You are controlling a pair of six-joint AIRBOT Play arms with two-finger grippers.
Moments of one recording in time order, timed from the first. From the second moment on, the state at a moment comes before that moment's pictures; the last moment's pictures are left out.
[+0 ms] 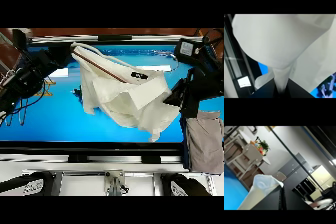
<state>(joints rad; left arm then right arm) -0.05 -1.33 1.20 -0.46 -1.12 -0.49 0.07 -1.08 1.62 -1.08 1.77 0.54</state>
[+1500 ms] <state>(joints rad) -0.14 -1.15 1.53 -0.16 -1.16 -0.53 0.20 -1.23 1.64 -1.21 1.50 0.96</state>
